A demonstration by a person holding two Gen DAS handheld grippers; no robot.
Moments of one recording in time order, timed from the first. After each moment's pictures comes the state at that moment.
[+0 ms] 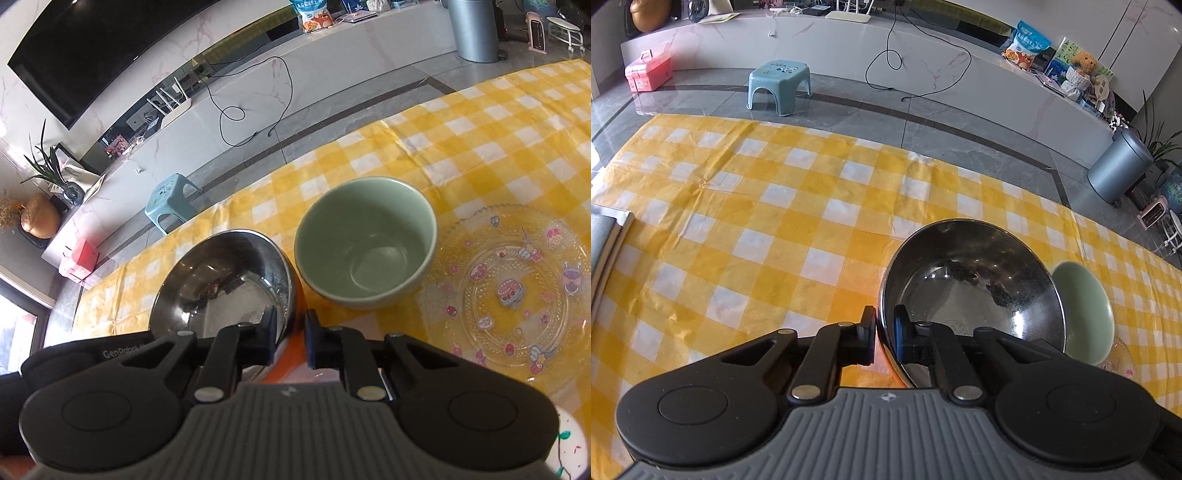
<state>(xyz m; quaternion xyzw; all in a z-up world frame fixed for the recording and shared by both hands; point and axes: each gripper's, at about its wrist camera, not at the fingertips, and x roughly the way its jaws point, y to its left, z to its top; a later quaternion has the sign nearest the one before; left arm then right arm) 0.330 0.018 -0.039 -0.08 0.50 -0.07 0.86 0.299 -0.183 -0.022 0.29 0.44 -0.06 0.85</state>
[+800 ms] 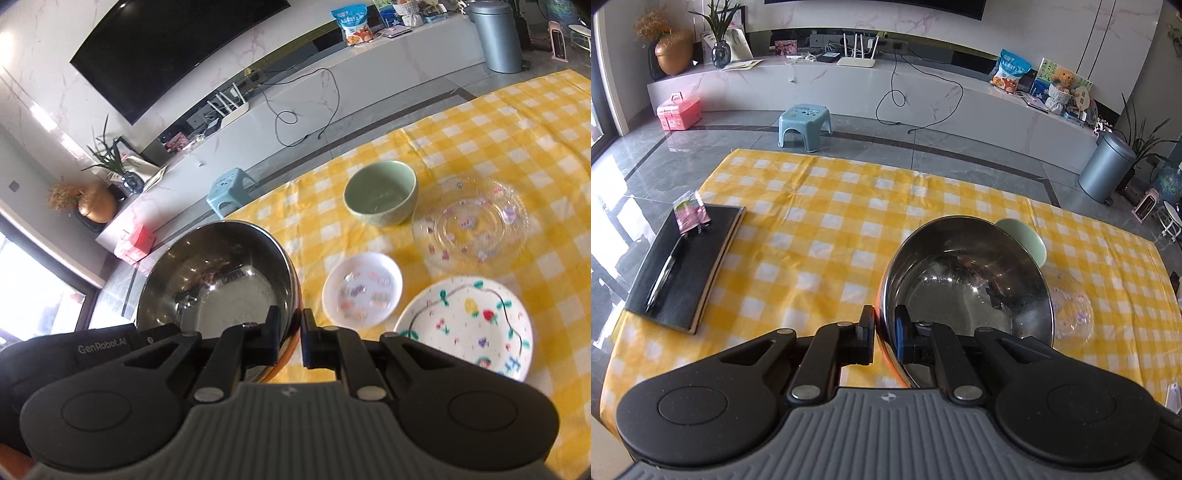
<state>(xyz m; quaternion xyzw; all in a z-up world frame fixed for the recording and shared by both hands) 0.171 0.056 0.074 -0.04 0.46 -0.06 0.89 0.142 -0.169 0.073 0.30 0.41 0.02 0.86</state>
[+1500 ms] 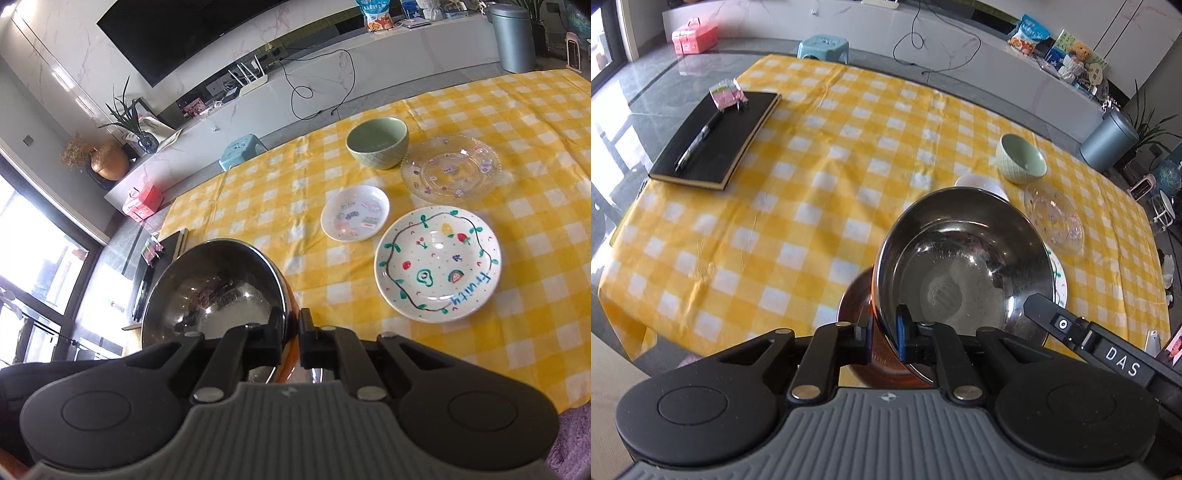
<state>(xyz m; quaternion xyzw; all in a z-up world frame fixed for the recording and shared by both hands) 0.084 0.098 0.040 -0.09 0.55 -0.05 0.83 0.055 -0.153 0.069 0.25 0.44 0.05 0.86</state>
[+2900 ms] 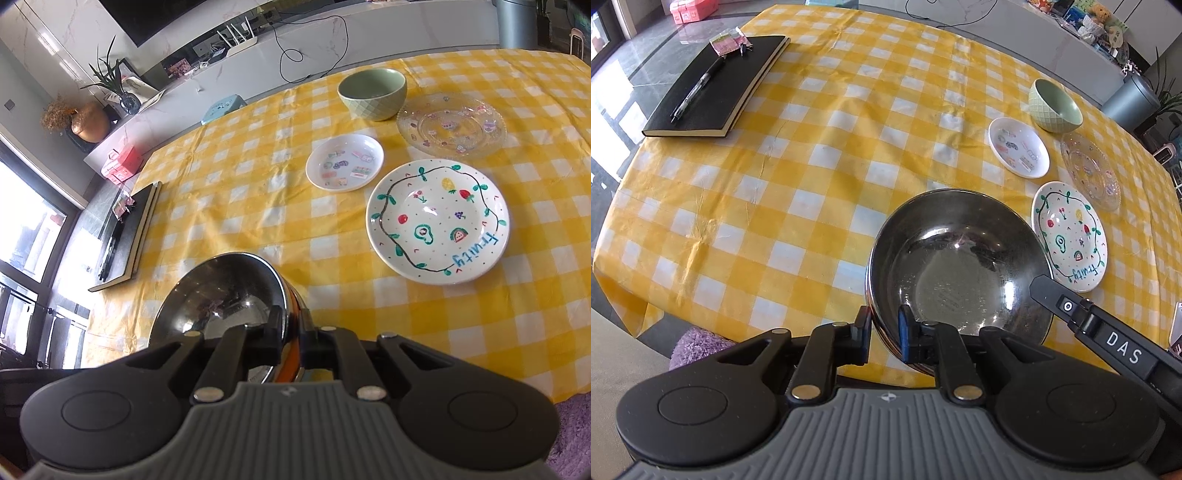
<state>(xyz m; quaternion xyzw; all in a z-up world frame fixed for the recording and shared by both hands) 0.088 0.109 -0.008 -0.07 0.60 -0.04 0.80 0.063 -0.133 0.029 0.22 0.49 0.04 0.84</state>
